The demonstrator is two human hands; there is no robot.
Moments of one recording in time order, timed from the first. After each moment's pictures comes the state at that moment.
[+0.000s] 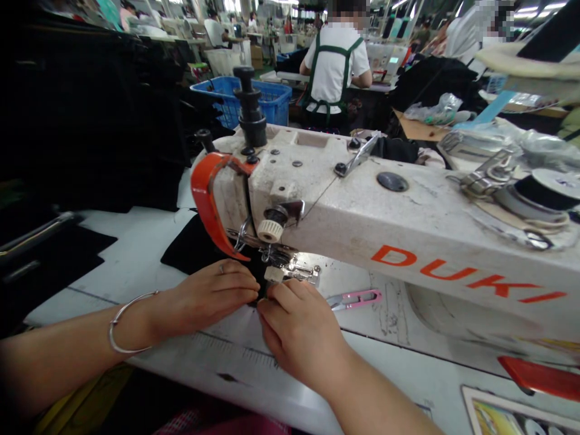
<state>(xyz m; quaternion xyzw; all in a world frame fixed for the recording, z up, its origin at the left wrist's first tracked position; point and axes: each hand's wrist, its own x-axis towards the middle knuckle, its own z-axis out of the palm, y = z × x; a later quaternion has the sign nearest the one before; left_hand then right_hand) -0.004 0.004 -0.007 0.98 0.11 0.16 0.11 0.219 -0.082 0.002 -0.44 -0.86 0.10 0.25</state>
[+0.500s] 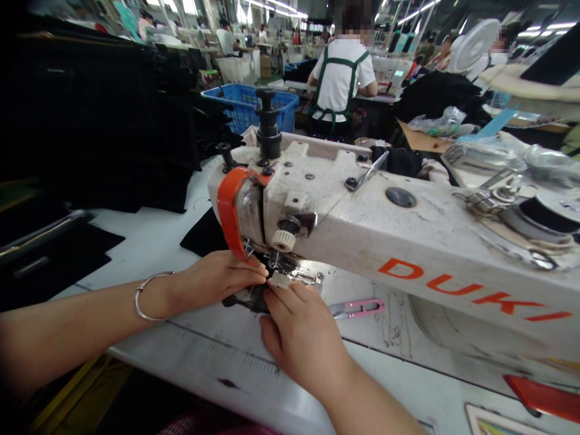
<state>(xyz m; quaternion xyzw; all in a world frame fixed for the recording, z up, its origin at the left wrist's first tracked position) 0.001 0.036 -0.006 0.97 0.10 0.20 0.07 0.217 -0.079 -0.003 -0.47 -0.85 0.09 0.24</state>
